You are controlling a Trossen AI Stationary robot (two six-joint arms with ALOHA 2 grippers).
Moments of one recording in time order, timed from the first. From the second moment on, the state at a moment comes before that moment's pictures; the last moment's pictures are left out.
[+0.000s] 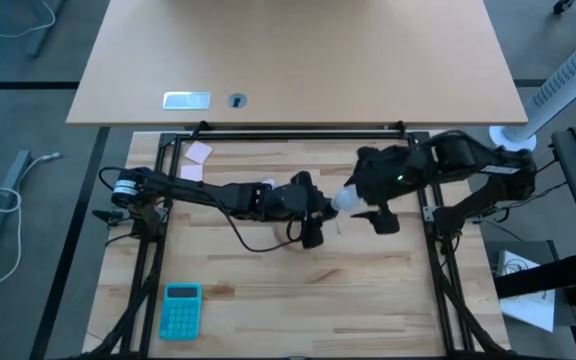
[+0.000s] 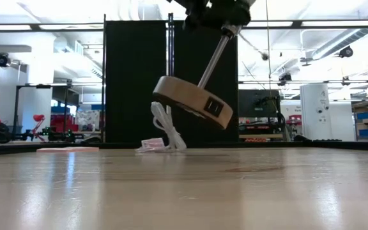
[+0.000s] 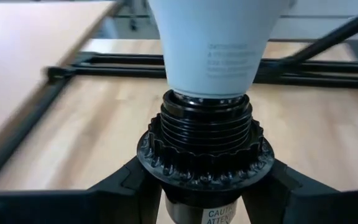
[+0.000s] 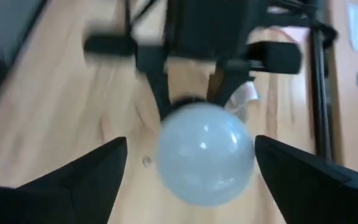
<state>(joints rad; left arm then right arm) -0.07 1.80 1.54 -0.21 -0.32 -0.04 0.13 1.36 1.83 -1.23 0.13 0.02</state>
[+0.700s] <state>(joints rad) -0.05 1.80 1.54 -0.21 -0.49 0.24 0.02 1.42 1.89 -1.34 0.15 1.53</state>
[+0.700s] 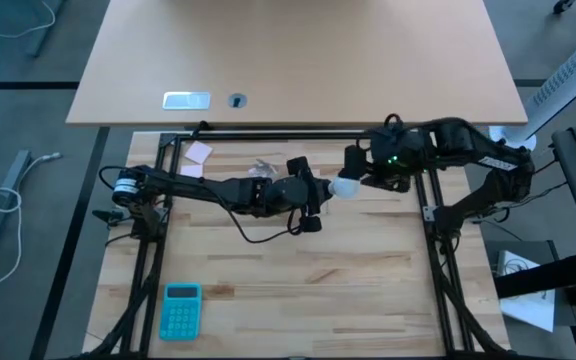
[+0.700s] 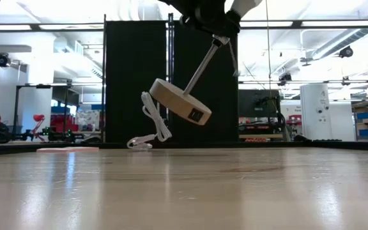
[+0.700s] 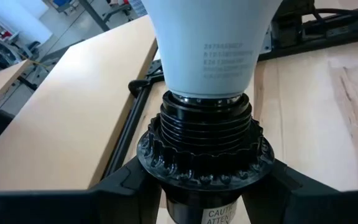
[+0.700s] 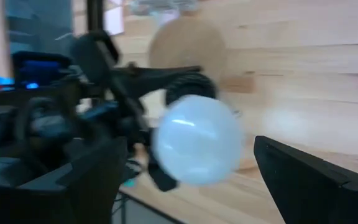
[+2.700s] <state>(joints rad) -0.08 1.80 1.54 -0.20 -0.49 0.20 -0.01 1.50 1.89 -1.36 0.03 1.52</state>
